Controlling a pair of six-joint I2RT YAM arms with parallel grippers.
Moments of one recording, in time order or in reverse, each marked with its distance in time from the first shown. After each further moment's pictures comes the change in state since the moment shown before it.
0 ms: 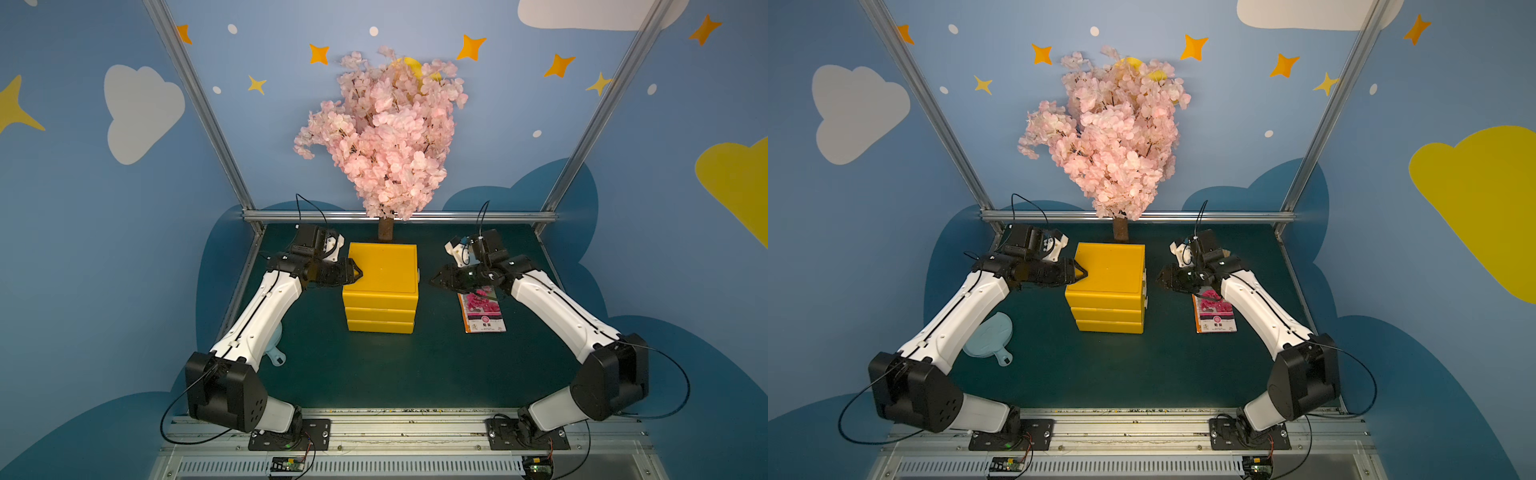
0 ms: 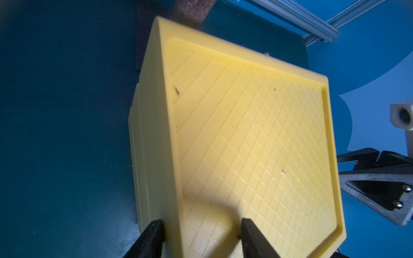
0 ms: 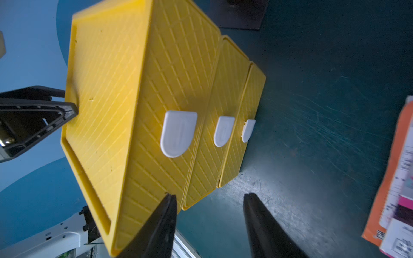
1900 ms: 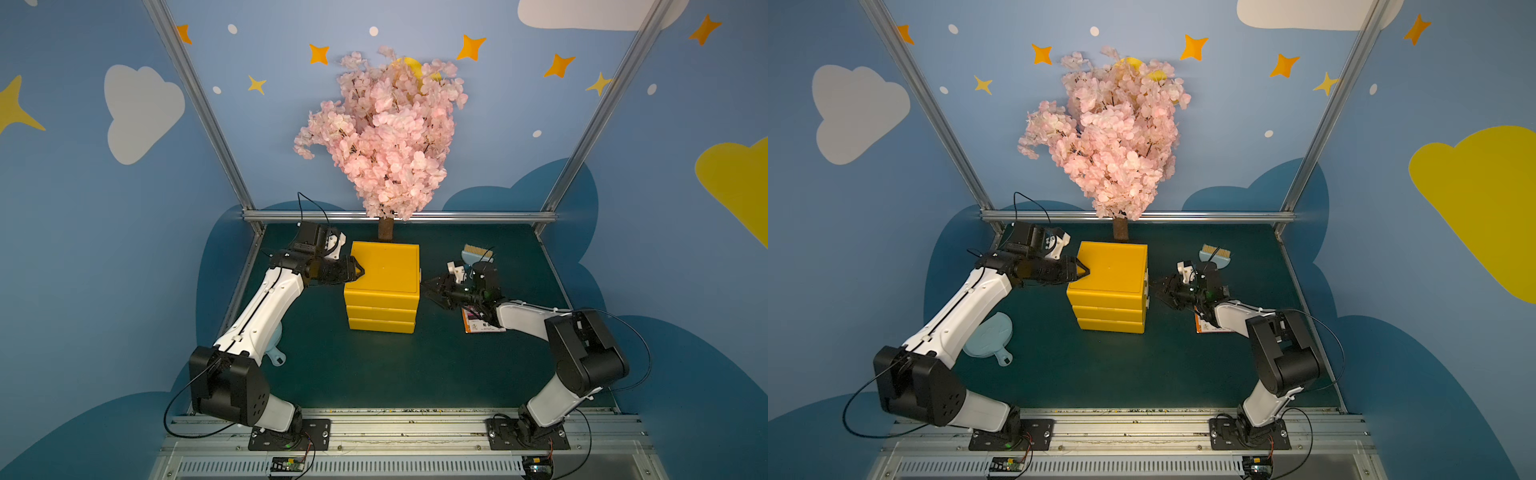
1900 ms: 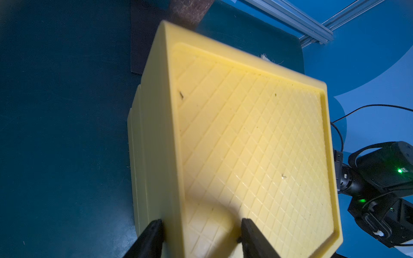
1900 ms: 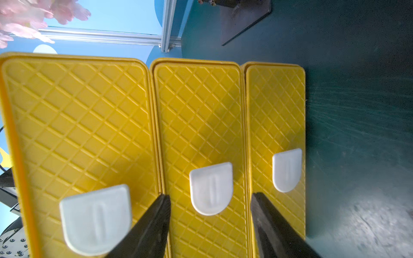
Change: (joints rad) left arm -0.001 0.034 0.027 0.009 0.023 -0.004; right arm -0.042 0.187 -0.510 1.126 -0.267 0.723
